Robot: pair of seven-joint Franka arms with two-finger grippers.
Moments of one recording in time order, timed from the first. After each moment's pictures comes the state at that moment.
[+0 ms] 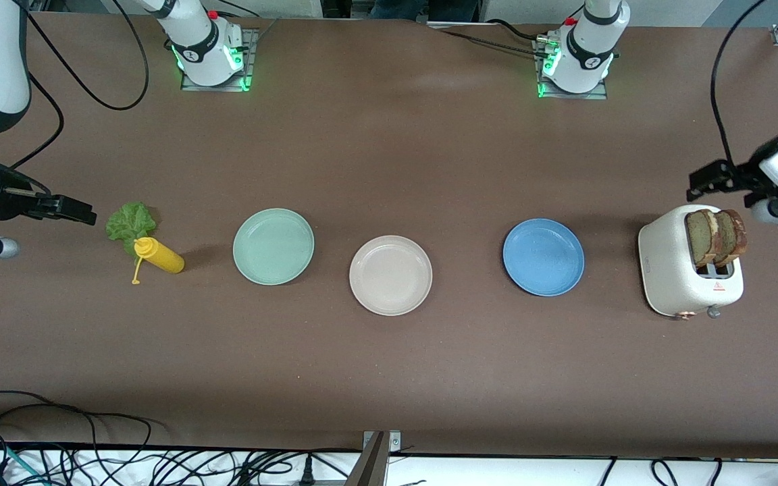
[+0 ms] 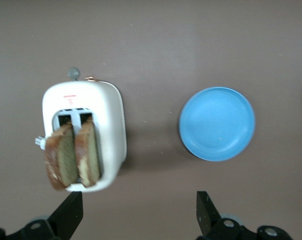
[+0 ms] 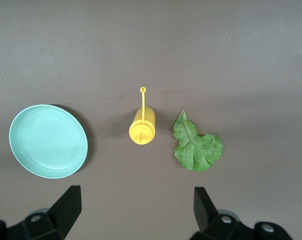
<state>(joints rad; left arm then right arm) 0.18 0.14 -0.10 -1.60 0.02 1.69 0.16 0.32 0.26 -0.41 -1.50 0.10 1.64 0.00</state>
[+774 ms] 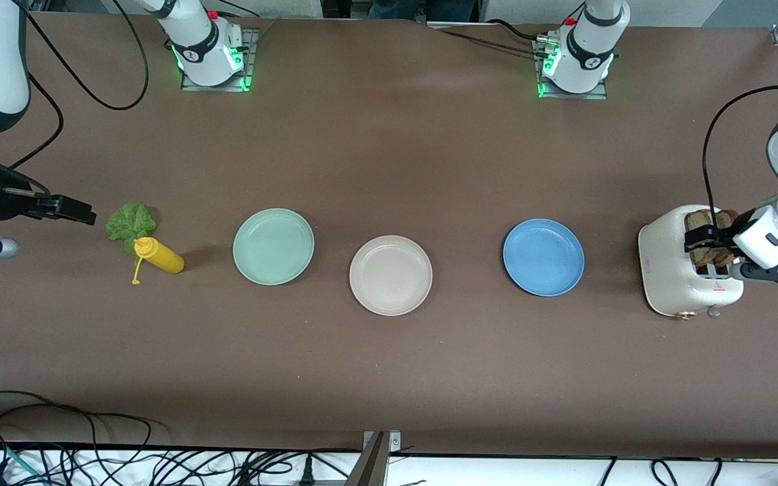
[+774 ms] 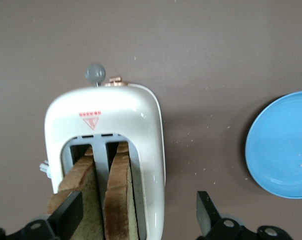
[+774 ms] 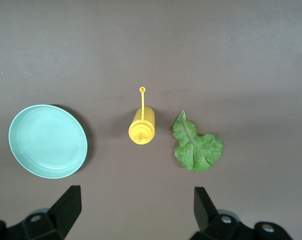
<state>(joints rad) 0.27 0.27 -0.10 -1.82 0.10 2.03 0.21 0.32 0.26 -0.41 -1.50 0.10 1.64 0.00</state>
